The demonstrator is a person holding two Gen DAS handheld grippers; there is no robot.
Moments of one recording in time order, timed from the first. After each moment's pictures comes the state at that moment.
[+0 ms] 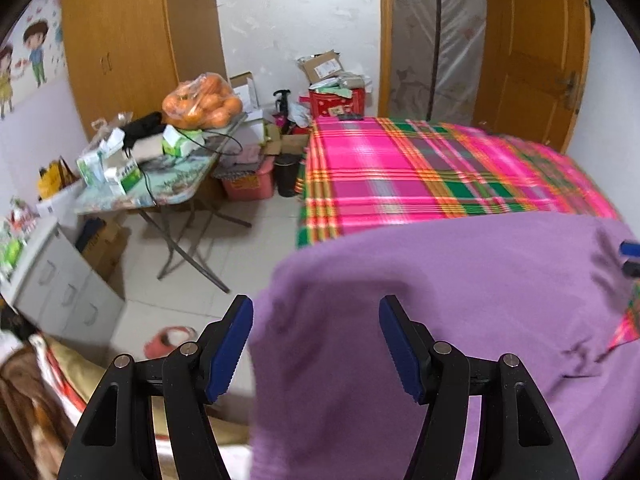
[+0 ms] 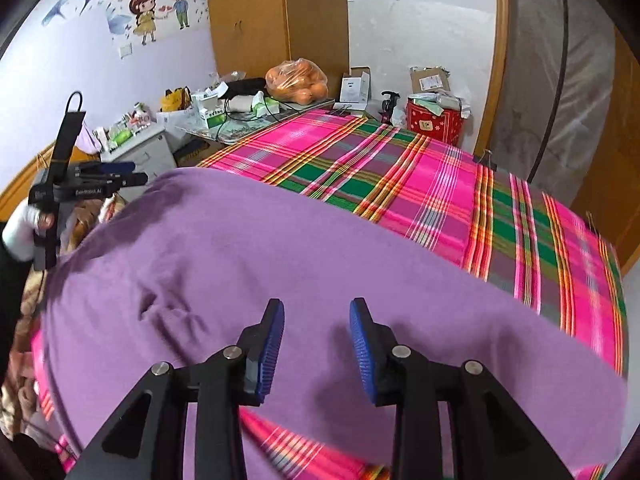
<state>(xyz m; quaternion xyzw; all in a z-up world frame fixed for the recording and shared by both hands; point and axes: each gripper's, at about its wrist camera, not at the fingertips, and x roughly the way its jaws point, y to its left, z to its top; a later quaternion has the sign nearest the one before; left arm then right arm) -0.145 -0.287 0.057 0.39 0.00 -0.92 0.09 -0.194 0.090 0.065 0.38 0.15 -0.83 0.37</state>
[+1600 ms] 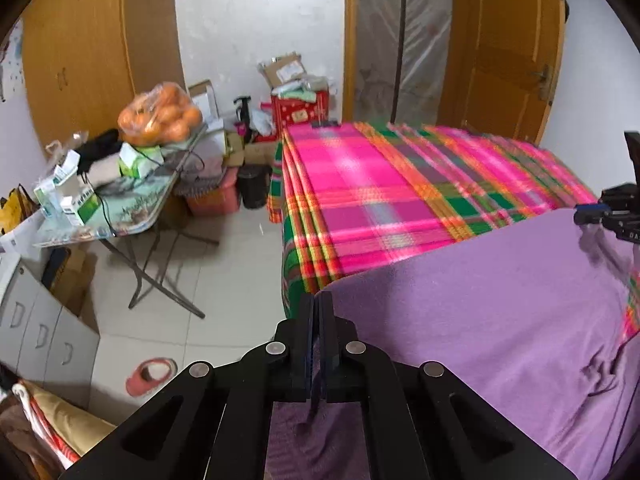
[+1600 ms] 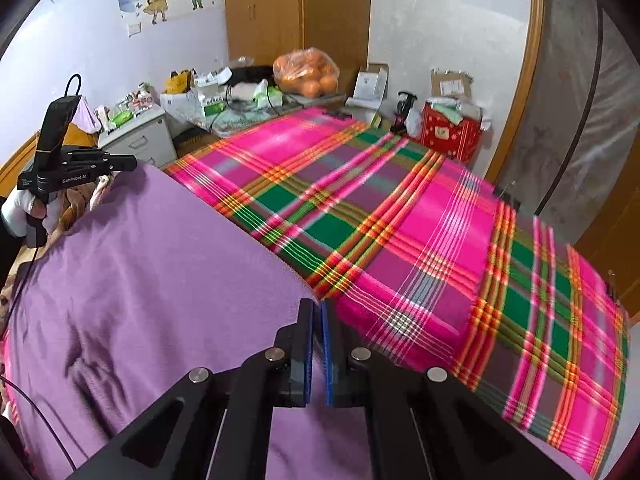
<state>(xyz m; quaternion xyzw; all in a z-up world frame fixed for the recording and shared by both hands) -0.187 -0.313 0.058 0.37 0.01 -0.93 0.00 -0.274 0.051 0.059 0.37 0.19 -0.82 0.39</state>
